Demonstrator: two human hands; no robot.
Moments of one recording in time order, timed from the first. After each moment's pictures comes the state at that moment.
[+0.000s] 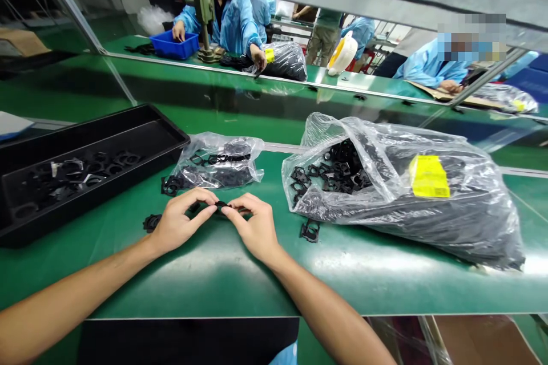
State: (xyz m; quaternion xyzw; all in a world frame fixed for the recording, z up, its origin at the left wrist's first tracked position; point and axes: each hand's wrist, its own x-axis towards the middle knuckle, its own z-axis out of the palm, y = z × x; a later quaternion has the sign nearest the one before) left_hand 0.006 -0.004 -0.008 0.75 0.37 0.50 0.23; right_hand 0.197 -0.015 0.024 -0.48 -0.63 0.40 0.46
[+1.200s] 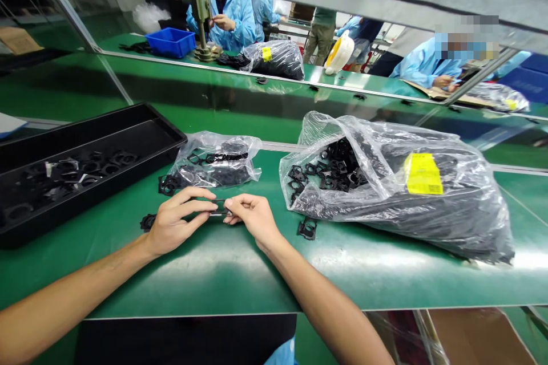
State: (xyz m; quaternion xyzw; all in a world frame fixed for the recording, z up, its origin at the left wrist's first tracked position) left_hand 0.004 -0.006 -0.005 0.79 0.31 0.52 0.12; right_hand 0.199 -0.007 0.022 -0.48 -0.44 0.64 0.41
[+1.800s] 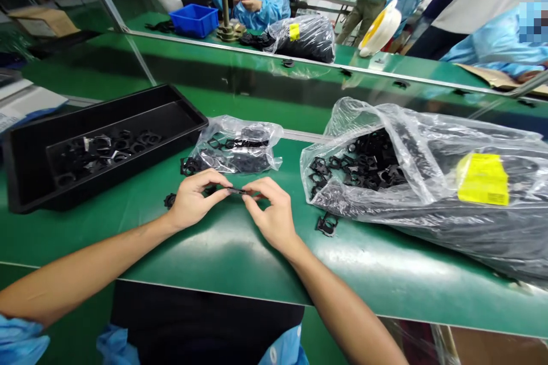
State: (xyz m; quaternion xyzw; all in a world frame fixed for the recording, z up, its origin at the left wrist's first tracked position) left_hand 0.004 0.001 -0.007 0.71 0.38 0.54 0.25; right_hand 0.198 -0.011 0.021 -0.43 -0.71 0.32 0.46
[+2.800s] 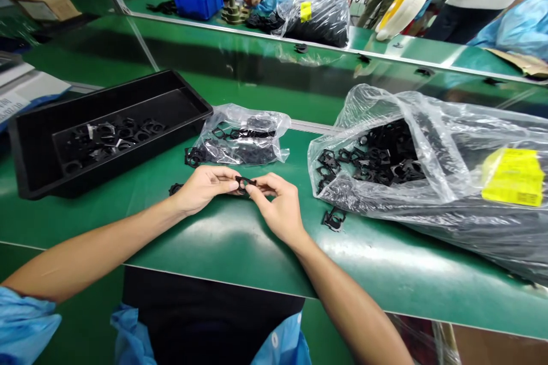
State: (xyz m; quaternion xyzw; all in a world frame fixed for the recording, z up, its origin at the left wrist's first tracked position) left_hand 0.005 0.006 -0.001 0.45 0.38 0.46 0.67; right_hand 0.195 -0.009 0.020 -0.47 -0.64 0.42 0.44
